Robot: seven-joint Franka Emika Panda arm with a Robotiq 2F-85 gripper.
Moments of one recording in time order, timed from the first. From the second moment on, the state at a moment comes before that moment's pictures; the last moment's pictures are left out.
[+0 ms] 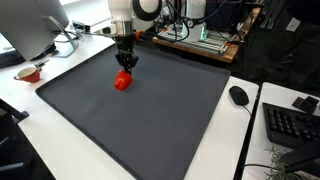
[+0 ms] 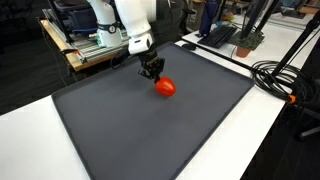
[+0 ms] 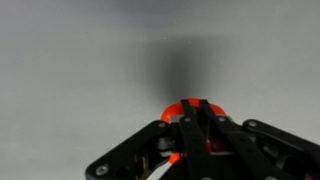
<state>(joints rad) -0.27 0.36 0.17 -2.32 0.58 2.95 -0.67</state>
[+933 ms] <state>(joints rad) -0.27 0.38 0.17 -2.32 0.57 2.95 -0.67</state>
